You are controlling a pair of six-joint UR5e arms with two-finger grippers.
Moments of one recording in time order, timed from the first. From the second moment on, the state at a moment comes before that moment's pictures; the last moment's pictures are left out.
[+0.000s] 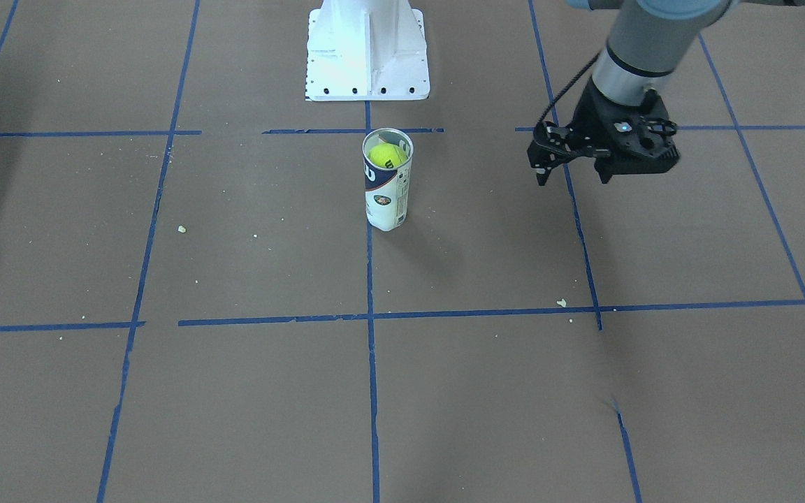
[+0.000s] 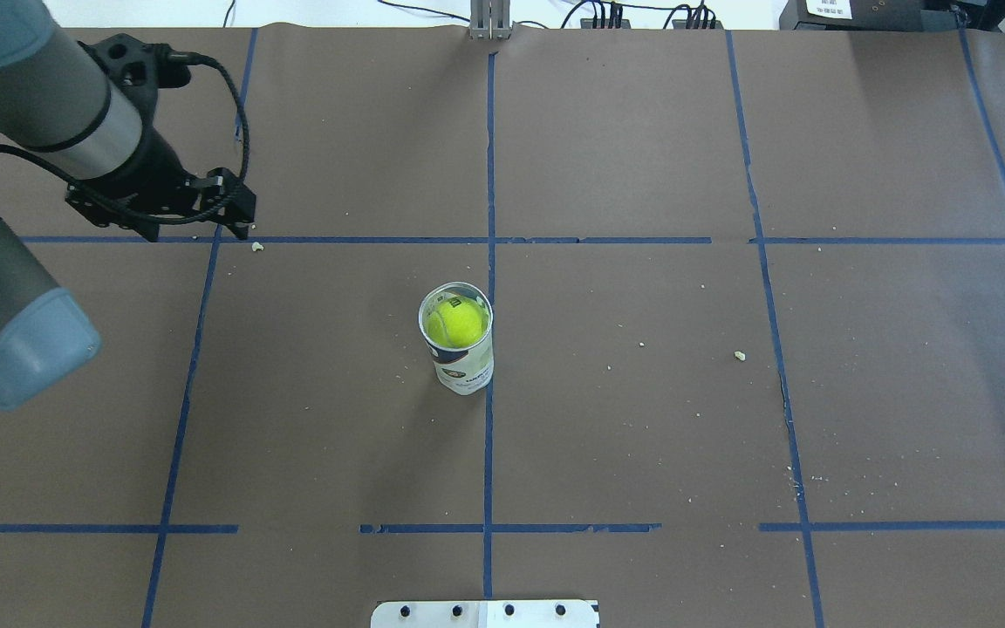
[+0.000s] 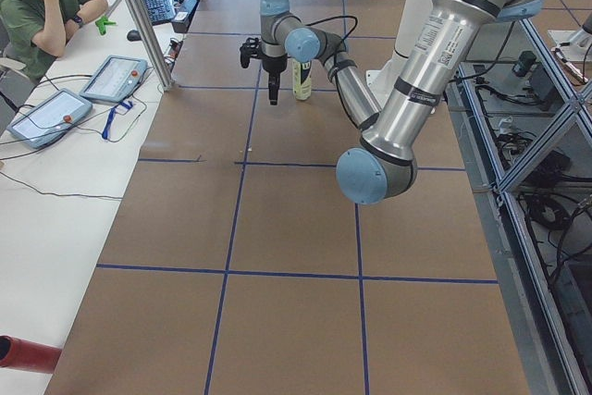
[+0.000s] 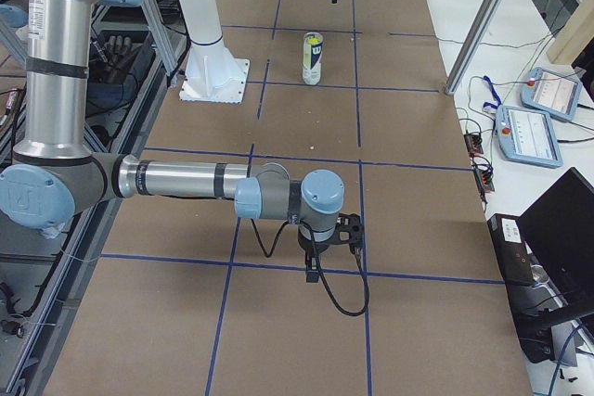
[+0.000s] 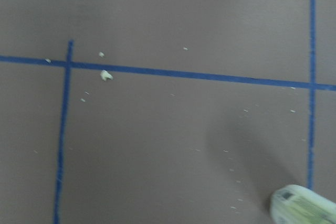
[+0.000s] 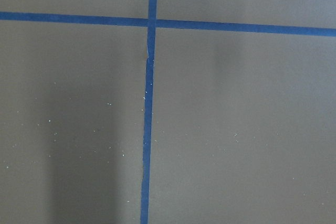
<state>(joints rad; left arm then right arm) -0.92 -1.97 -1.98 -1.37 -2.13 -0.83 1.54 -1.71 1.70 -1.58 2.29 -0.01</state>
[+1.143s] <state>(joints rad) -1.62 -1.61 -1.62 -1.51 -2.36 0.10 1.54 -1.71 1.70 -1.58 2.29 -0.01</state>
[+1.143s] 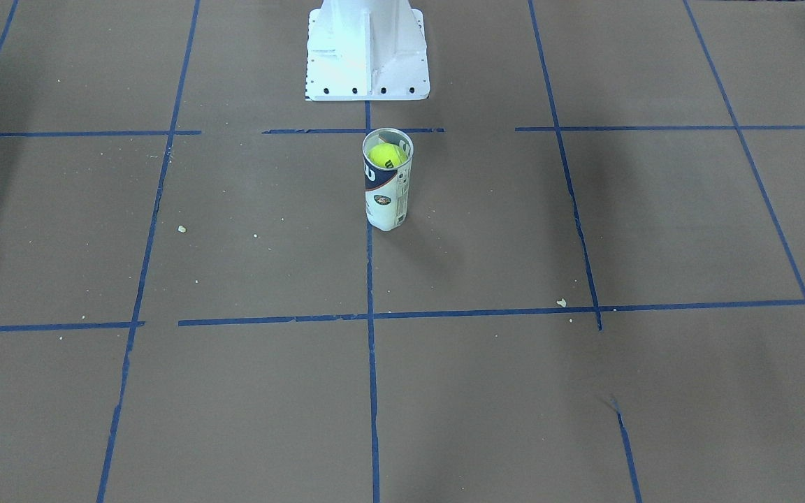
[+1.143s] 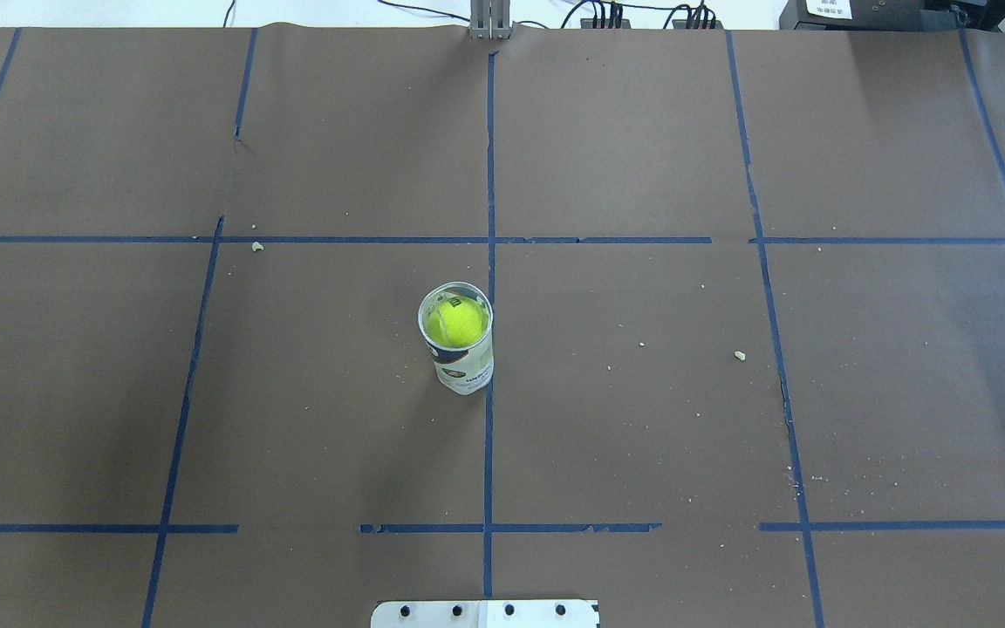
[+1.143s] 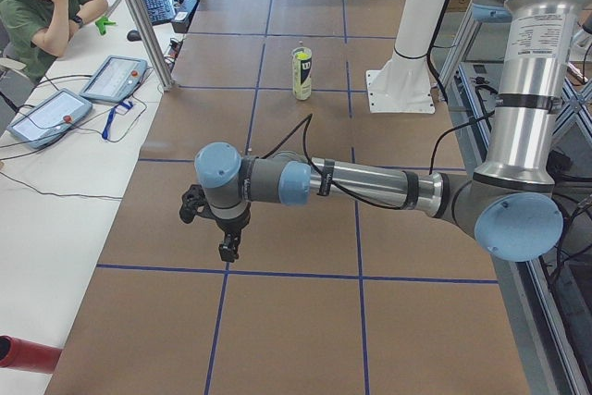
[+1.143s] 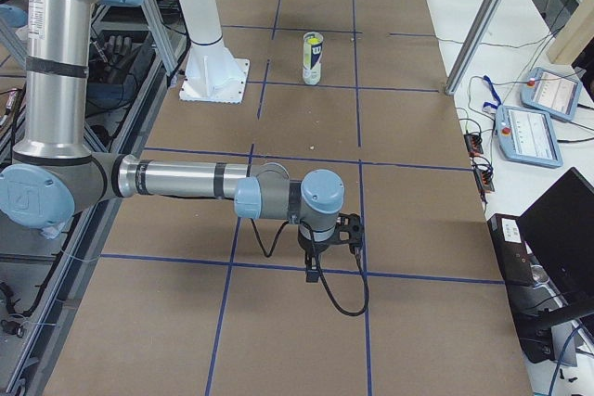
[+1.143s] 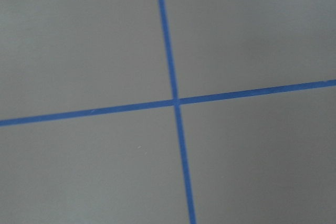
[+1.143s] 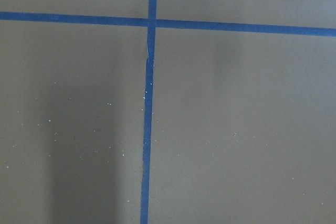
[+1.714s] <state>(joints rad) -1.64 -1.56 -1.61 -1.51 -2.37 0.11 1.54 -1.71 1.70 -1.58 2.29 -0.01</state>
